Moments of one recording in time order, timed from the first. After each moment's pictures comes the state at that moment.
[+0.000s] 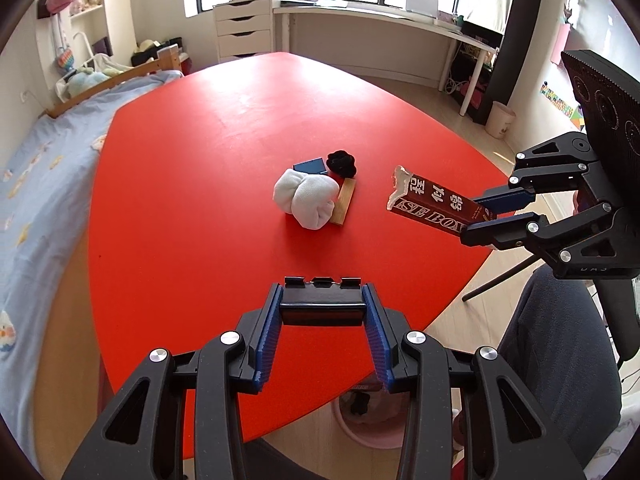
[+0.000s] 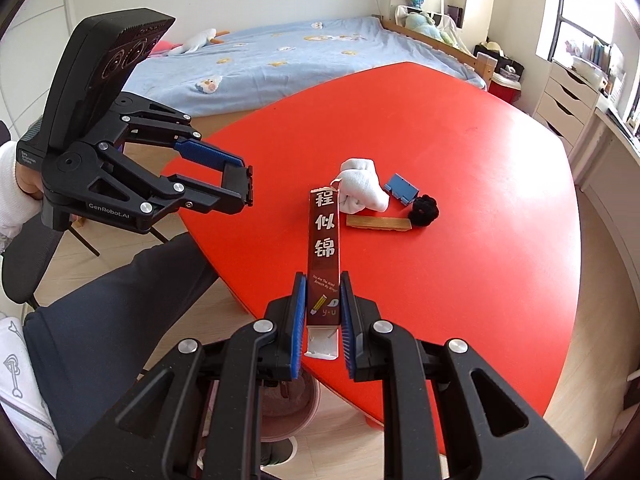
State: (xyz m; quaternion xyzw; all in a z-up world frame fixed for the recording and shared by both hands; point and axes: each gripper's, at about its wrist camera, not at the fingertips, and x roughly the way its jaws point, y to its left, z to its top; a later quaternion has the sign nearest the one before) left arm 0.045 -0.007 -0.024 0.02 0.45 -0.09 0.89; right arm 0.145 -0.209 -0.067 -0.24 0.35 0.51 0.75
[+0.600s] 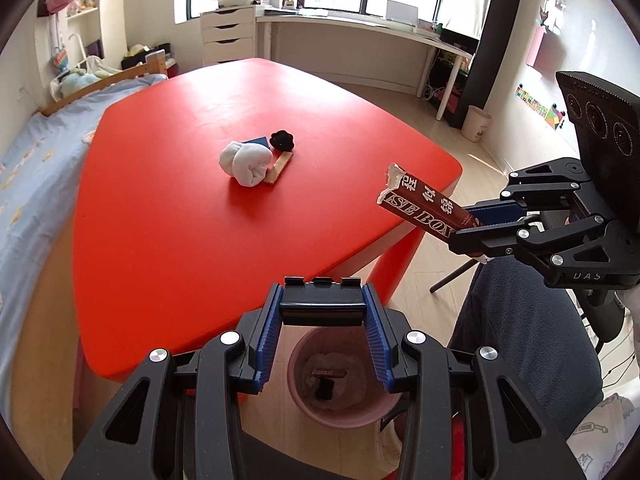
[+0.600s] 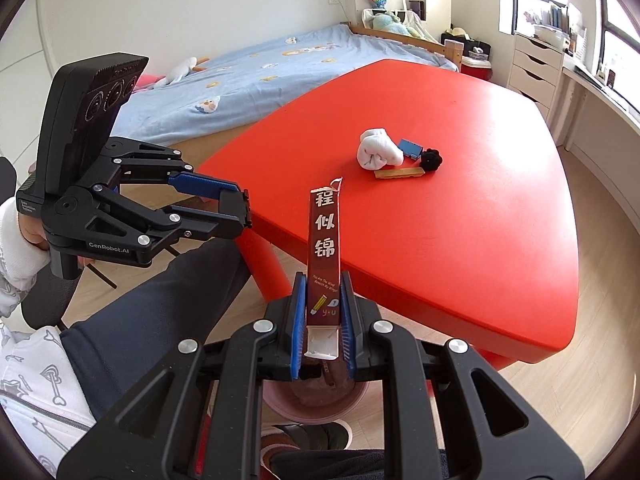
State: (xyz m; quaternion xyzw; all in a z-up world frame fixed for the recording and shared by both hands) left arm -0.021 -0.045 -0.028 0.01 0.44 -0.12 0.89; right arm 0.074 -0.252 -0.071 -0.17 0.37 0.48 0.77
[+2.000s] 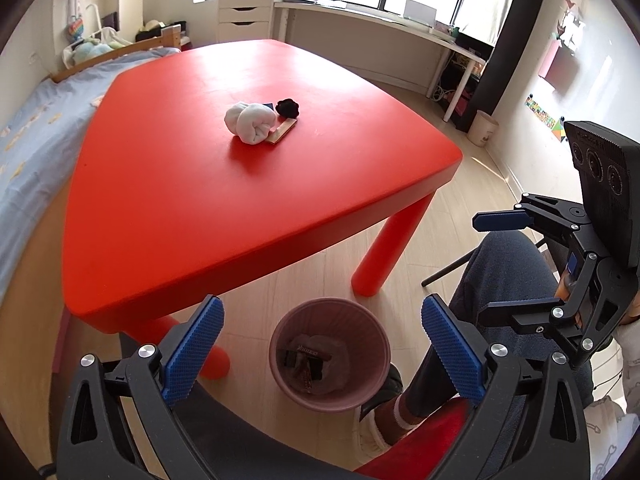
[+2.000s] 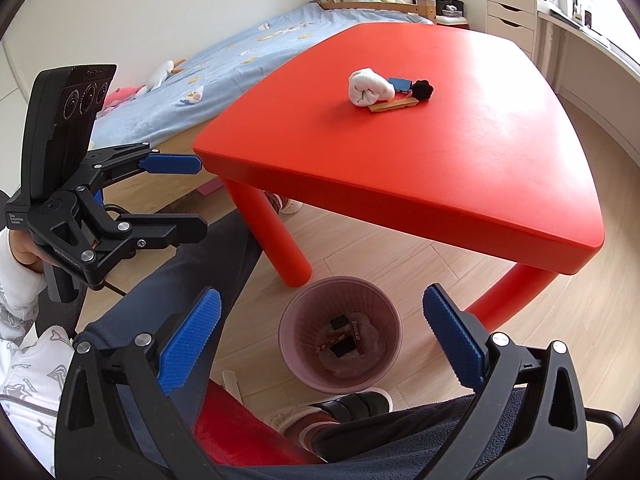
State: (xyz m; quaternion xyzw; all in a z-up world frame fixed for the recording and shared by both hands) left arm -0.039 -0.042 -0.047 -0.03 0.45 -0.11 0.88; right arm 0.052 -0.267 -0.112 -0.12 0.43 0.45 0.77
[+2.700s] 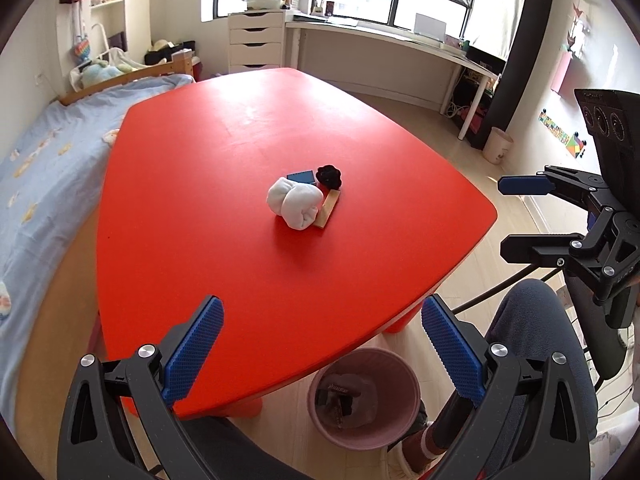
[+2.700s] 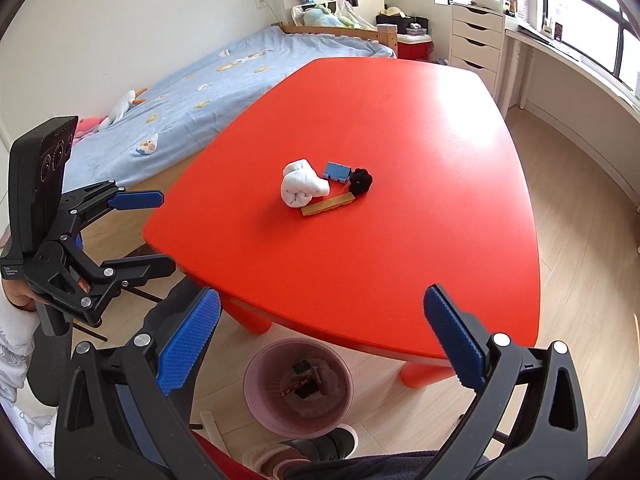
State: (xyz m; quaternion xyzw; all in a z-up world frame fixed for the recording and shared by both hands) left arm 0.025 -0.008 -0.006 -0.01 0.43 -0.09 0.90; right arm 0.140 -0.240 -0.044 -0.11 0.41 0.39 0.81
